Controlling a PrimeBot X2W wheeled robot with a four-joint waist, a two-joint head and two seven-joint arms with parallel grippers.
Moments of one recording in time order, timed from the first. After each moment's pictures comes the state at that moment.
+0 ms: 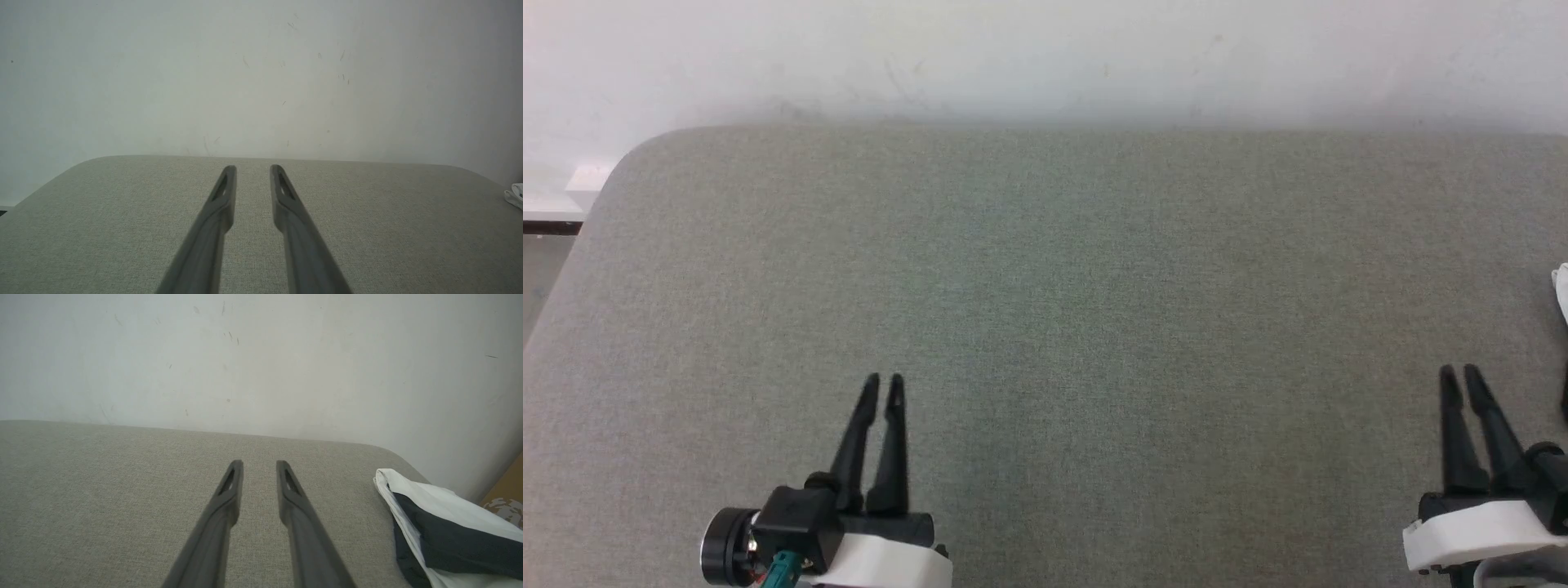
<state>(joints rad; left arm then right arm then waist) 0.08 0.11 -0.21 -0.10 -0.16 0.12 -0.26 0.06 -0.05 -0.19 0.04 0.00 0.13 -0.24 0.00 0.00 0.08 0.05</state>
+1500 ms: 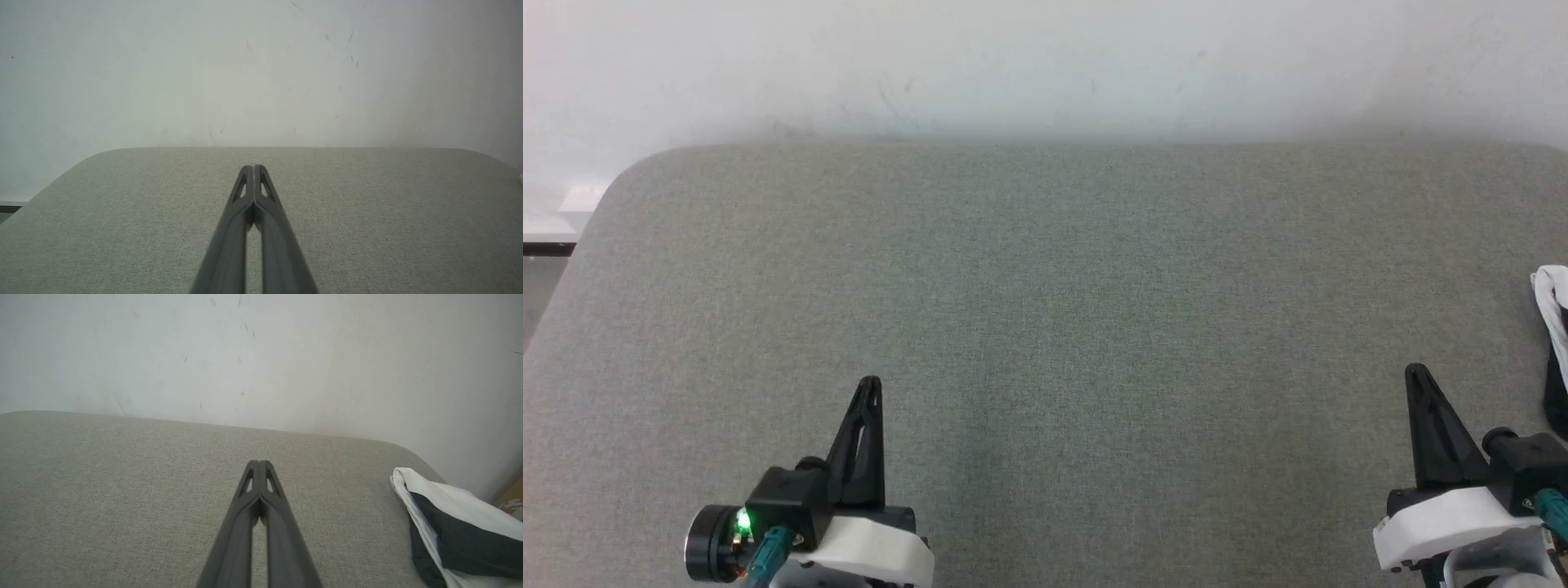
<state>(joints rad) 0.07 0.09 -0.15 -0.07 -0.11 0.09 -0.17 0.05 -0.05 -0.13 0.03 0.00 0.13 -0.16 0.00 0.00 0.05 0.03</state>
